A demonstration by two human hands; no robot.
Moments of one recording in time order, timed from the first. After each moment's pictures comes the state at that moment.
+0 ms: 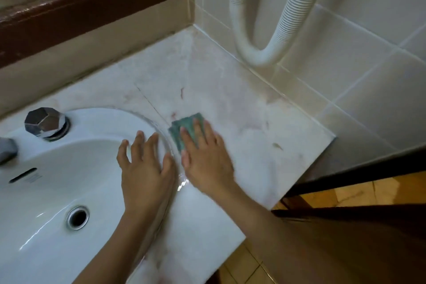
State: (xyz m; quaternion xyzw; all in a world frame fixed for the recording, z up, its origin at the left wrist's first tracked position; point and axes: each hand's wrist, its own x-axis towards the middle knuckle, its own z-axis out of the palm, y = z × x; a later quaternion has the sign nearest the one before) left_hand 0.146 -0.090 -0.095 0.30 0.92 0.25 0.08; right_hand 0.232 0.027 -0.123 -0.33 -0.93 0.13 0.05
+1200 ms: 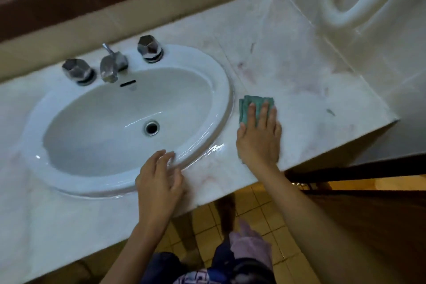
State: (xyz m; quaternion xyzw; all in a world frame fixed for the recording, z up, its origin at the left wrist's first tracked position) left_hand 0.247 -0.288 -0.078 0.19 0.94 0.26 0.07; right_hand 0.289 -0.049 -0.113 -0.39 -0.91 0.15 -0.02
